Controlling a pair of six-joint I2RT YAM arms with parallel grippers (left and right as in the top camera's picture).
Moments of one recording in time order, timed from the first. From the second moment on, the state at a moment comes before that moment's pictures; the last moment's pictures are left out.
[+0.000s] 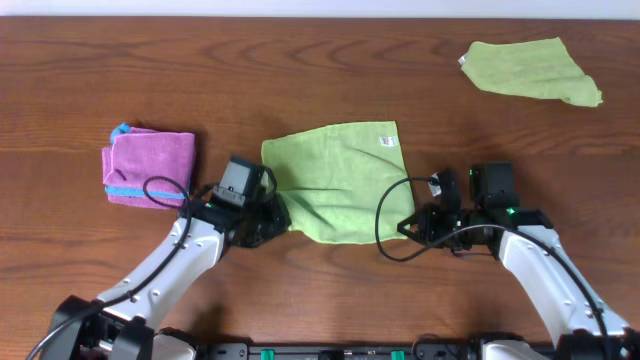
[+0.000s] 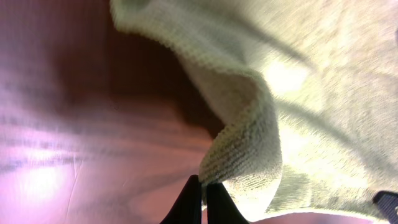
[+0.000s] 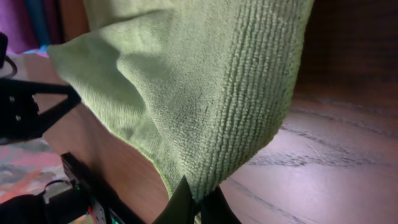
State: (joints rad) left arm -0.38 1.42 0.70 -0.42 0.38 -0.83; right arm 0.05 1.33 0.64 -0.59 -0.70 0.27
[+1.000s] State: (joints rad) left arm -0.26 1.47 0.72 -0.14 0.32 -0.83; right arm 0.12 1.39 0.65 -0.09 -0.59 0.44
